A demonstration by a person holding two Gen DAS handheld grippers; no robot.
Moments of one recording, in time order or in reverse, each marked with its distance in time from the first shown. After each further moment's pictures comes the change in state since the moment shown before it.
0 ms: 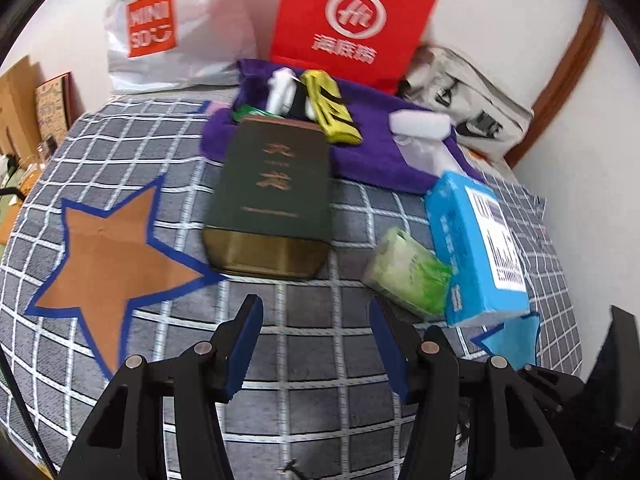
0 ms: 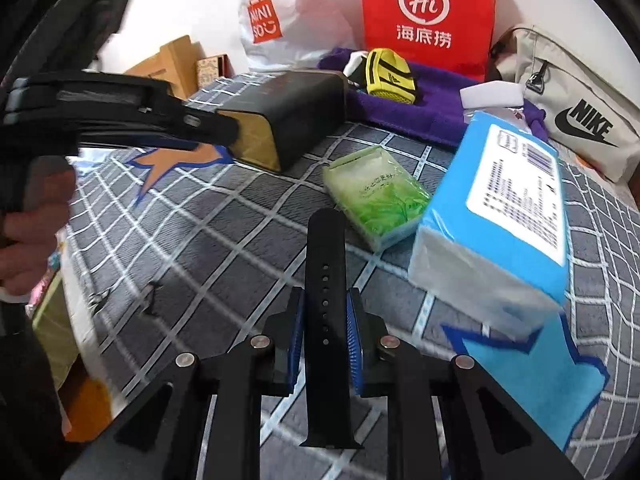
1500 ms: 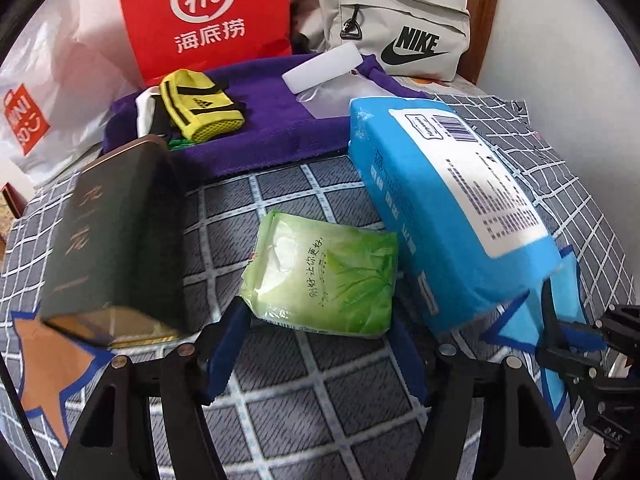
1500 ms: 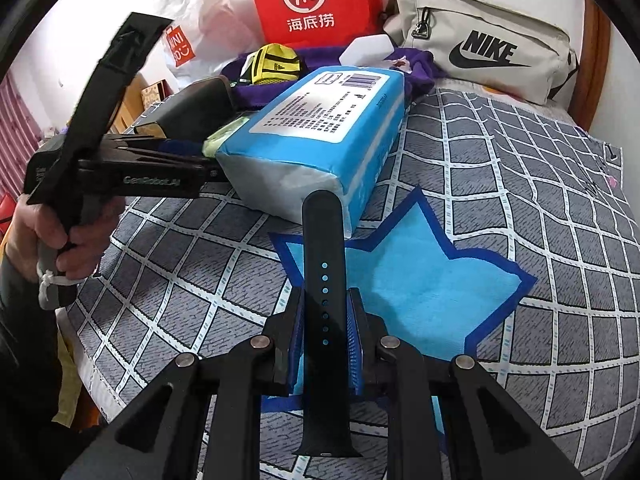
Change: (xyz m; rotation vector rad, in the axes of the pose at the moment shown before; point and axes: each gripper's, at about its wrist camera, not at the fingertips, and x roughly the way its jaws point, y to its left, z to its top) left arm 0.064 -0.080 -0.005 0.352 0.012 0.052; right arm -0.028 -0.092 -0.055 0.188 0.003 -0.097
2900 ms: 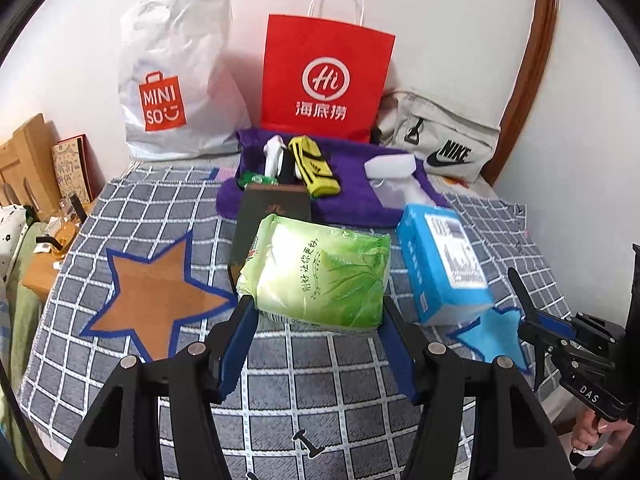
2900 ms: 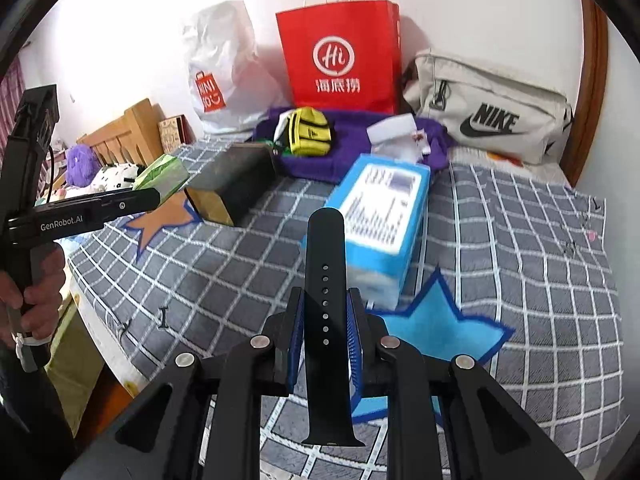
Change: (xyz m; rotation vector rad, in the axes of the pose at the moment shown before) left arm -0.144 0.071 -0.034 -0.271 -0.196 0.019; right arm -0.072 0.053 0.047 -0.028 -0.129 0.001
